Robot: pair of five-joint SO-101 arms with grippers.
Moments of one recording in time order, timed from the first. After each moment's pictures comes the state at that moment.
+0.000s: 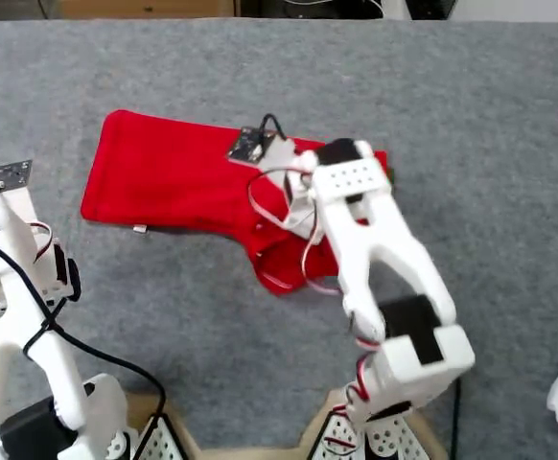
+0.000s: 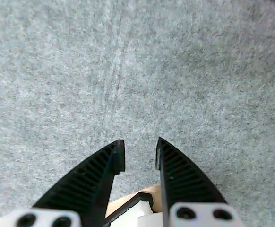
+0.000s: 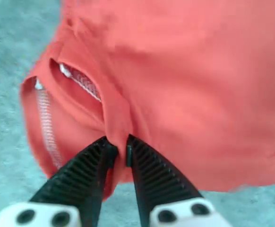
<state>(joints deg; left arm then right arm) -32.3 -25.8 34.0 85.7 -23.3 -16.4 10.0 10.6 71.9 37.0</state>
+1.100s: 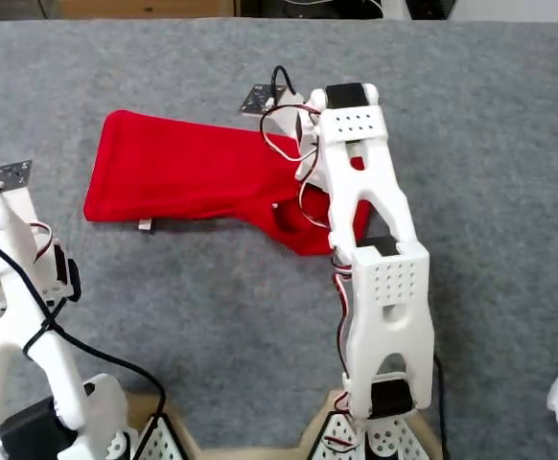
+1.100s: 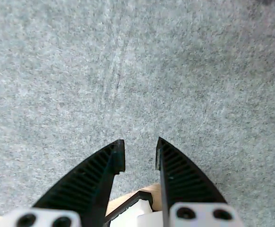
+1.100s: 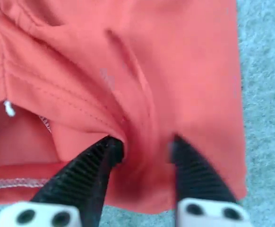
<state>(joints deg) -32.3 -25.8 34.0 86.0 -23.3 -11.8 44.9 -41.8 90.8 44.2</state>
